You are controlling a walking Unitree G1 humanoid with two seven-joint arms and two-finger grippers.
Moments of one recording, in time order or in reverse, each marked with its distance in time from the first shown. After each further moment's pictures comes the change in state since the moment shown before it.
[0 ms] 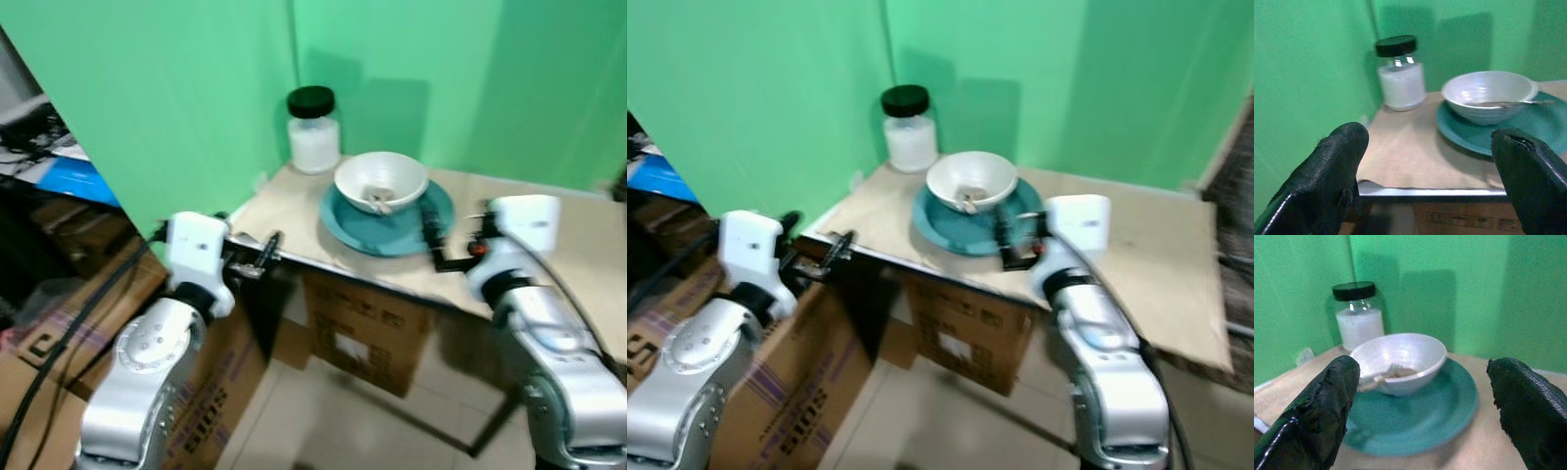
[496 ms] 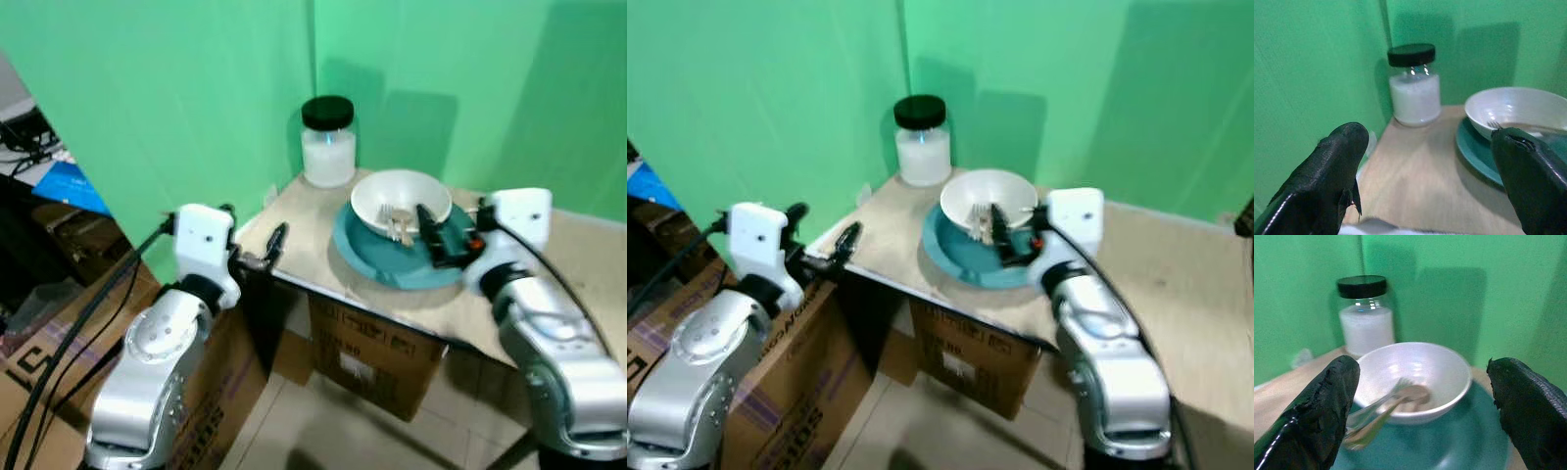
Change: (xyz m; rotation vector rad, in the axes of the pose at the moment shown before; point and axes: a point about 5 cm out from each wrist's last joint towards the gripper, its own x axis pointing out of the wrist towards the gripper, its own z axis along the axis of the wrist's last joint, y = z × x) left arm 0.009 -0.002 0.004 -0.010 -0.033 0.008; right arm 0.008 -0.002 0.001 -0.042 0.037 0.041
